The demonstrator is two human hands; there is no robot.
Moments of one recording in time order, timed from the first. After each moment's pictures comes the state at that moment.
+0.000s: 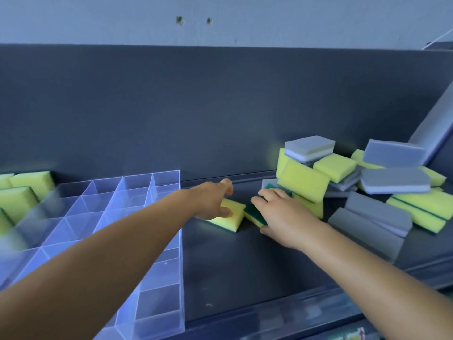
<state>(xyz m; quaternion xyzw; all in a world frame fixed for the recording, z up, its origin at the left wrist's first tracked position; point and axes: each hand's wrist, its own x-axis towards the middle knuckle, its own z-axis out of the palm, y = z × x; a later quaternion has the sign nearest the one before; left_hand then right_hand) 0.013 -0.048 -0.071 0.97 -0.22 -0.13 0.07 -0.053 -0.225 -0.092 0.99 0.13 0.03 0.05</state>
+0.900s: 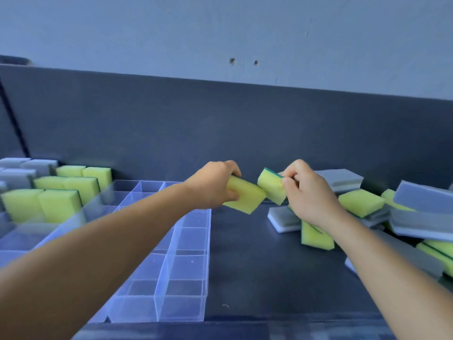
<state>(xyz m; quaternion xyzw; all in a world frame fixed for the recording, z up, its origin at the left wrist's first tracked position) -0.042 -0.007 -0.002 0.96 -0.17 0.07 0.21 -0.055 -0.211 -0.018 0.92 0.12 0.21 -0.32</state>
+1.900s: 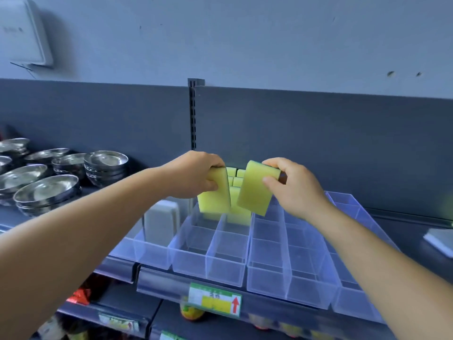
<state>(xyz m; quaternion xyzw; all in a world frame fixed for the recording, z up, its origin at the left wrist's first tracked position) -0.159 0.337 0.032 0.99 -0.04 0.08 0.10 -0.105 0.130 -0.006 0.87 0.26 0.15 -0.39</state>
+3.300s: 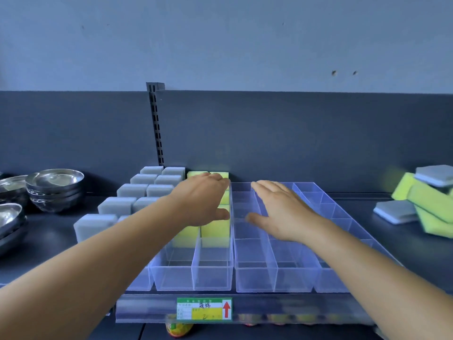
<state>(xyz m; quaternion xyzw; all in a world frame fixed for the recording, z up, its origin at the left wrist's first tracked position) -0.141 0.295 0.001 0.98 -0.16 0.09 -0.07 -0.134 0.113 -0.025 0.96 0.23 0.08 -0.10</state>
